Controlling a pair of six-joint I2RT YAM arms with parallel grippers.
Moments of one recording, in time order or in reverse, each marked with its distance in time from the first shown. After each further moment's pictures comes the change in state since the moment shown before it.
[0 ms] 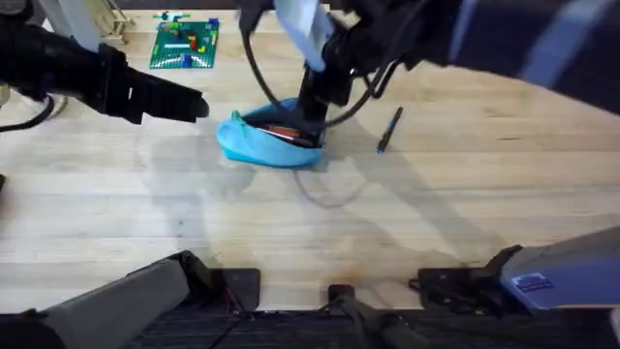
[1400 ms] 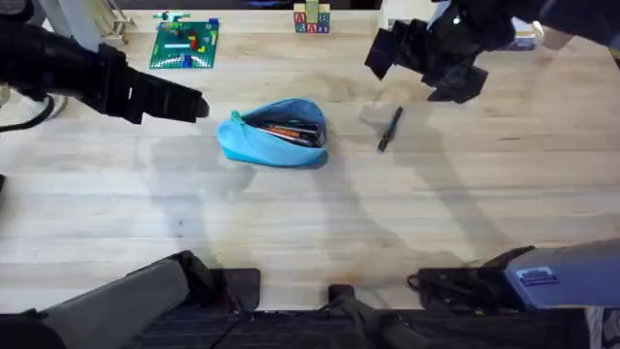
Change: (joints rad) left arm 0.000 0.000 0.000 0.000 0.000 0.000; right arm -0.254 -0.075 0.011 -0.392 0.431 1.428
